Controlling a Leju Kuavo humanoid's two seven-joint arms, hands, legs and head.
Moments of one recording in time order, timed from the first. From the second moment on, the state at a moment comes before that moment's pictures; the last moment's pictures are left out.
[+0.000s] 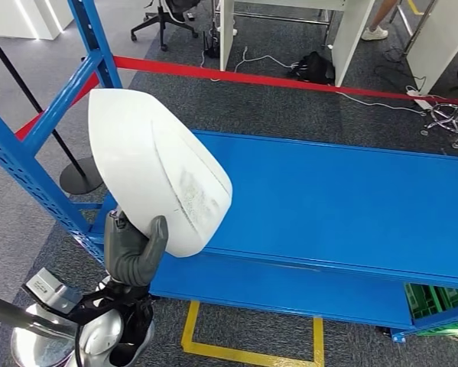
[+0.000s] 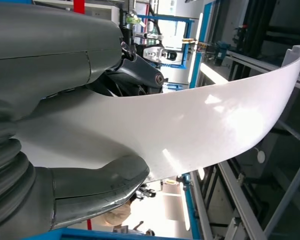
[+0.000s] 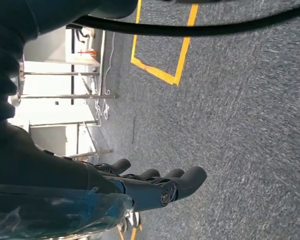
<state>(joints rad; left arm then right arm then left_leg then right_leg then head) -0.04 -0.13 -0.59 -1.76 0.08 0.09 -0.62 -0.09 0.18 -0.84 -0.21 1.29 -0.16 0.40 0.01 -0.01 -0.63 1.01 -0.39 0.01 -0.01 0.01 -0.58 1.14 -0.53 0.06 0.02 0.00</state>
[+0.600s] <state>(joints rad) -0.04 -0.13 -0.59 -1.76 0.07 0.08 -0.62 -0.09 0.18 -0.84 -0.21 1.29 -0.15 0.39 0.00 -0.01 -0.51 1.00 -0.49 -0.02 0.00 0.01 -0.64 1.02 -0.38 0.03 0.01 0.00</state>
